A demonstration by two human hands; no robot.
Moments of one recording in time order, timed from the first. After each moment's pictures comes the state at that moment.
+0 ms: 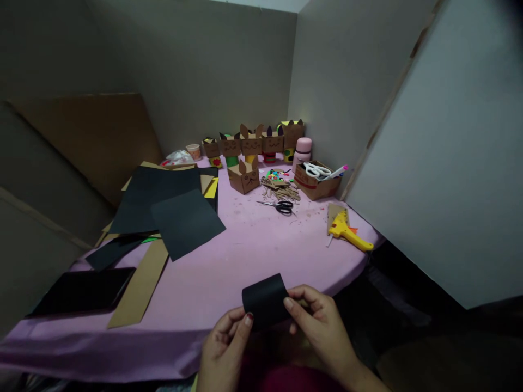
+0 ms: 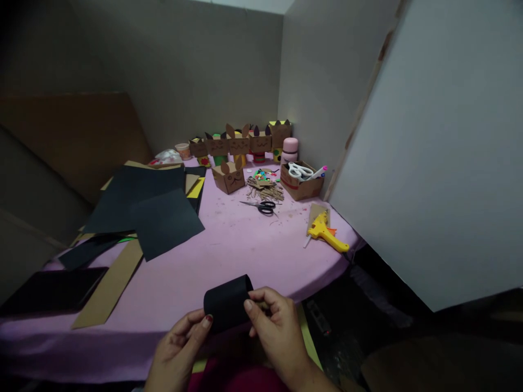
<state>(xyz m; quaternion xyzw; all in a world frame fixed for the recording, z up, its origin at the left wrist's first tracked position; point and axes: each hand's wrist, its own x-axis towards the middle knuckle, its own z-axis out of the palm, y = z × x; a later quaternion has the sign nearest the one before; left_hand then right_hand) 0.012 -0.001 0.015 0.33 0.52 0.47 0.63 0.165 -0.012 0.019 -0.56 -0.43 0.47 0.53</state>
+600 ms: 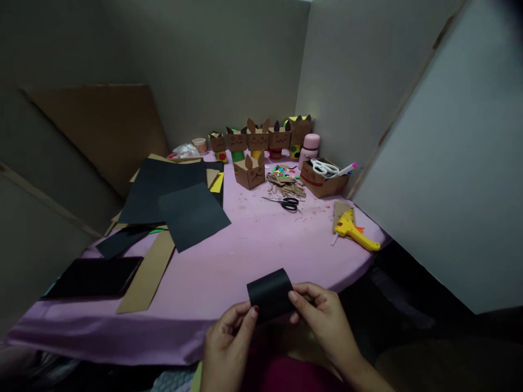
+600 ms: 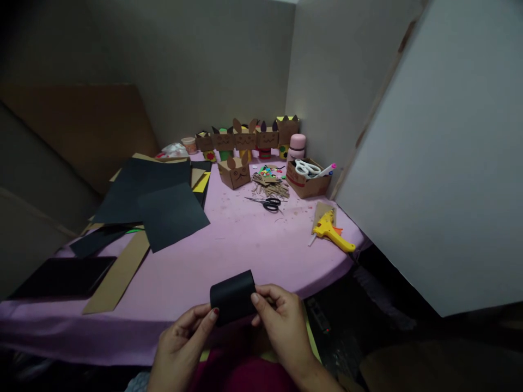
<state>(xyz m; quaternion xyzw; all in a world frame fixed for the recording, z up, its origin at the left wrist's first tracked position) 0.004 0.001 0.009 0.43 0.54 0.45 0.56 0.168 -0.009 0.014 -0.56 -0.40 0.48 0.54</state>
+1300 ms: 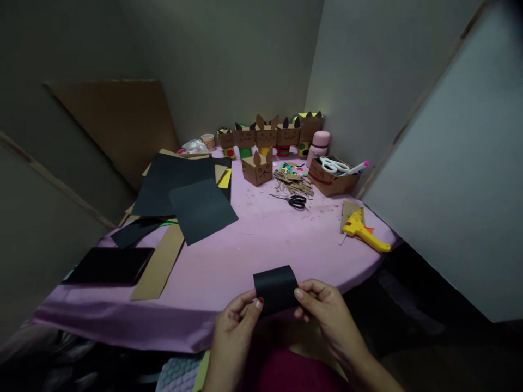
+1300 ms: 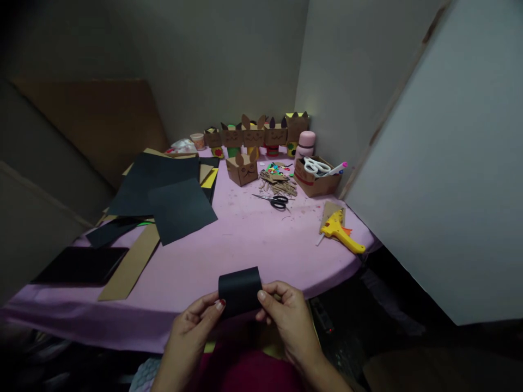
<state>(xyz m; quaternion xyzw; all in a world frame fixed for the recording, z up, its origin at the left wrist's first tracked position) 0.008 0.004 0.011 0.30 0.50 0.47 0.66 0.168 -0.005 0.001 -0.52 -0.31 0.58 0.54</state>
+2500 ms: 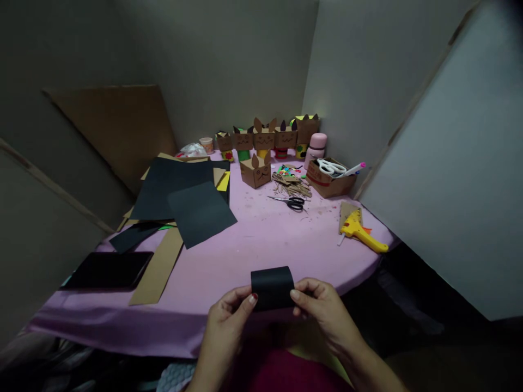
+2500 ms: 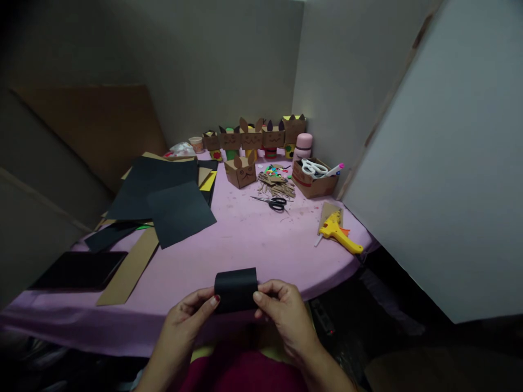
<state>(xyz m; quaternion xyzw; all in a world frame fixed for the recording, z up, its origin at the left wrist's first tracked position) -0.003 0.020 0.019 0.36 0.51 0.48 0.62 0.168 0.001 0.007 -0.51 -0.30 0.61 0.53</state>
